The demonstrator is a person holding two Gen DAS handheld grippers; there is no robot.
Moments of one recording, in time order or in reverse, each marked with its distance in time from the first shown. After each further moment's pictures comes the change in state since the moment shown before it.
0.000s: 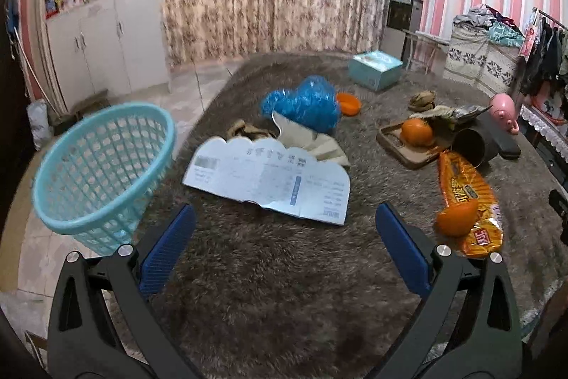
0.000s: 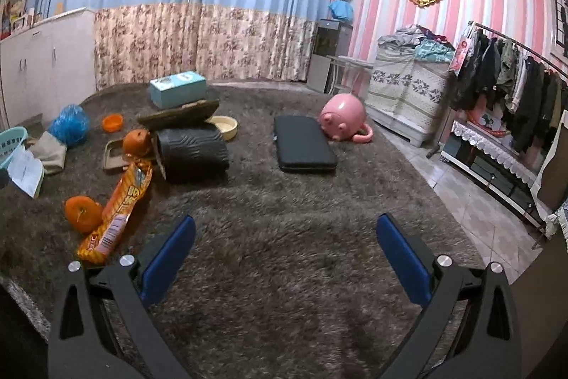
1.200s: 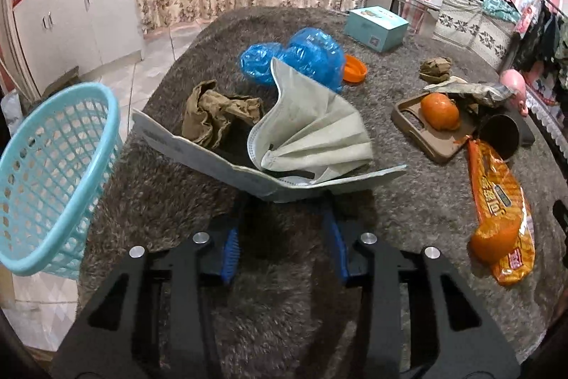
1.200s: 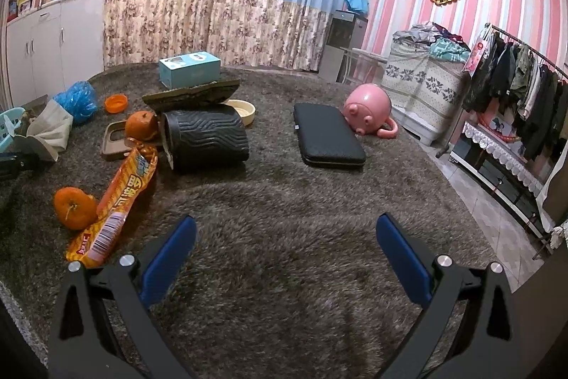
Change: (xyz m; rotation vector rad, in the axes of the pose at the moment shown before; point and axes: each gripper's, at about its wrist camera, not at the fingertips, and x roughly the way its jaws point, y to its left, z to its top) left arm 0.073 -0.001 0.019 0.047 0.158 -0.072; right arm 0.027 0.020 0.001 -0.053 0.035 0.025
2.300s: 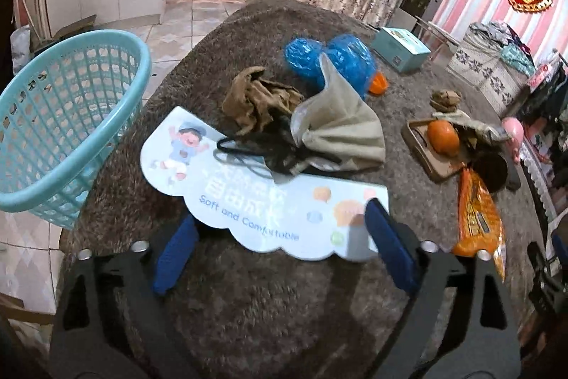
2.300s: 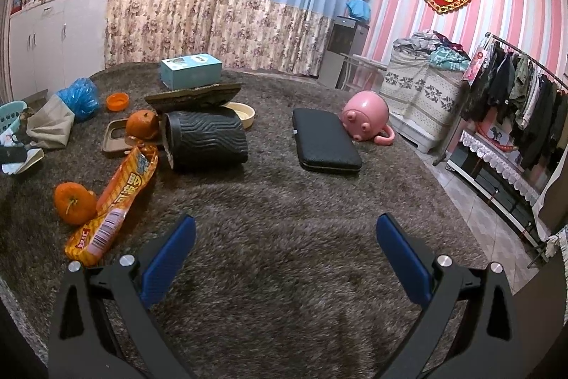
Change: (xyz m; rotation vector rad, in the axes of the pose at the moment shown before) left arm -0.005 0.028 -0.010 -0.242 0.026 -0.040; right arm -0.004 0.000 -0.002 -0.036 -0.013 -0.010
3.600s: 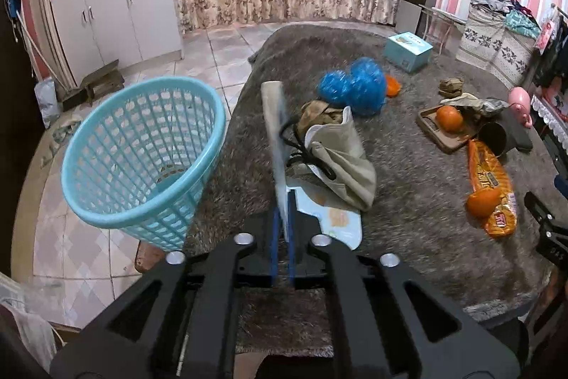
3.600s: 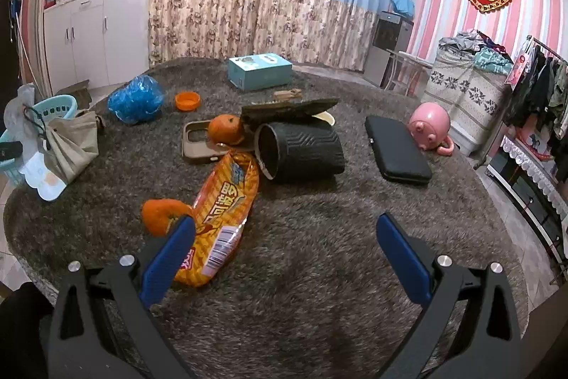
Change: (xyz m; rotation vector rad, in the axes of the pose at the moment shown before) left arm -0.079 0.027 -0.008 0.153 -0.056 0.135; right arm -0.017 0.054 0.019 -0.043 0.047 0.184
